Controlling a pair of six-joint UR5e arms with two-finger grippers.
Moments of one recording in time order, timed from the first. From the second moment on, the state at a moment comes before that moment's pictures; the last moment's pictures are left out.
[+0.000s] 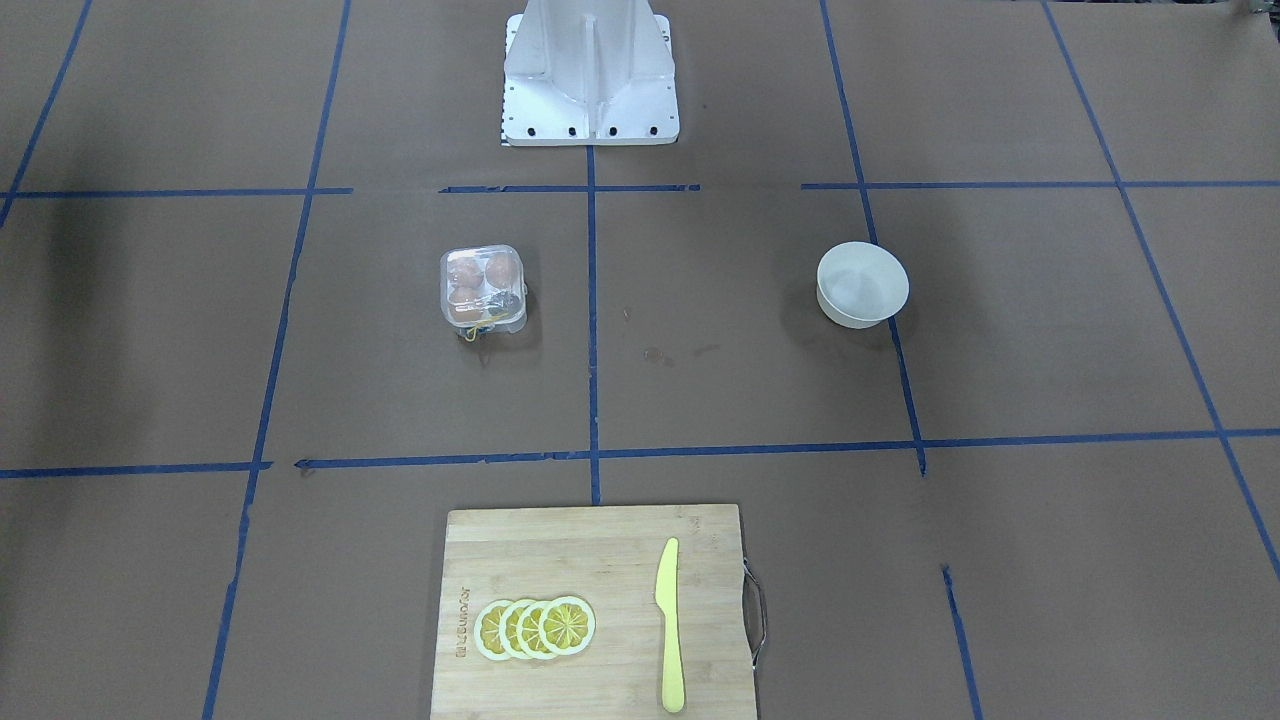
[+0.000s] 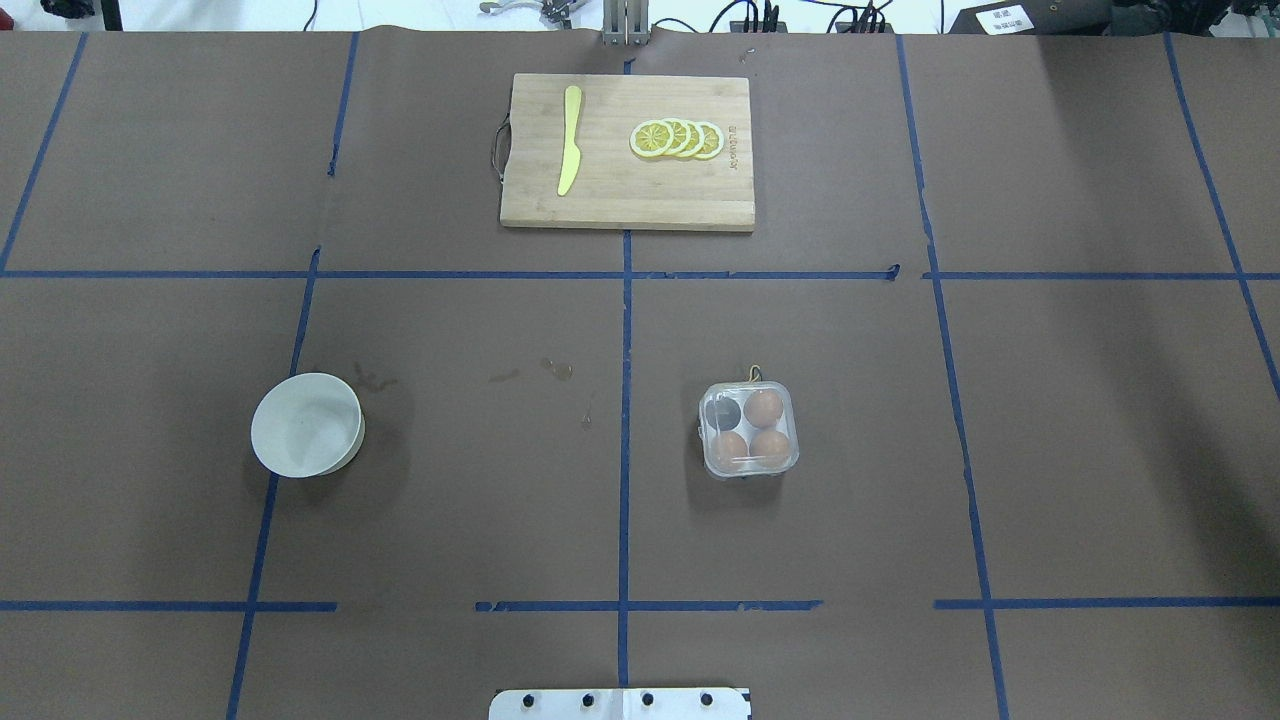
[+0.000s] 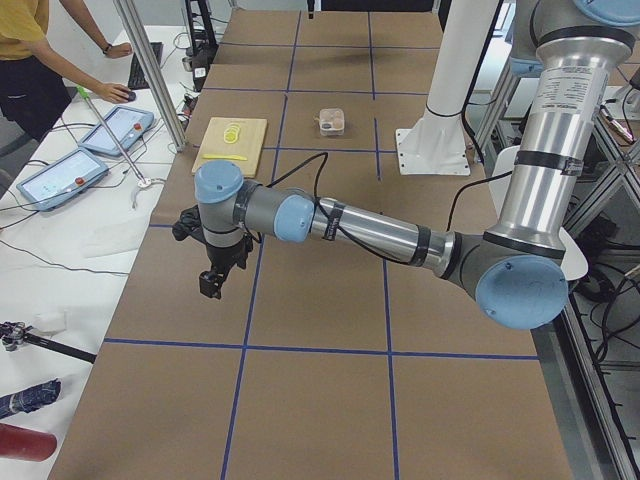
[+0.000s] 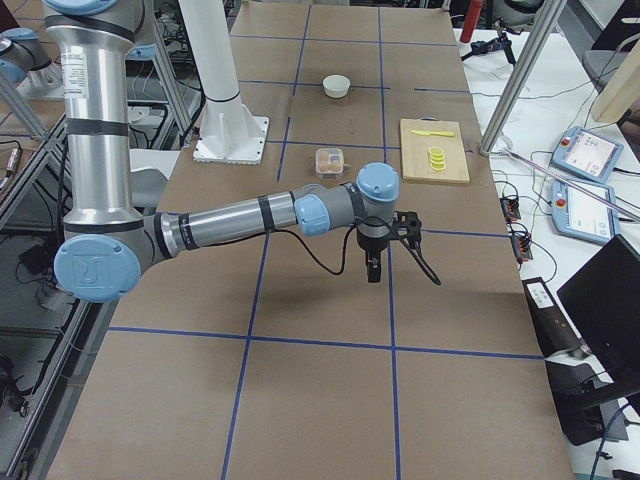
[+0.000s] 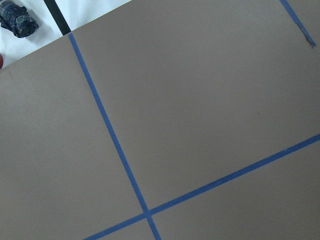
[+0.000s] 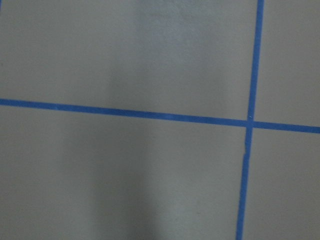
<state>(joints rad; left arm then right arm) -1.52 -1.75 -1.64 -1.55 -2.28 0.25 1.42 -1.59 1.79 -1.59 2.32 0.12</state>
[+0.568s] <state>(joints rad) -1.55 -1.71 -1.64 -1.37 -2.28 0.27 1.49 -1.64 1.77 -1.64 2.39 0.03</state>
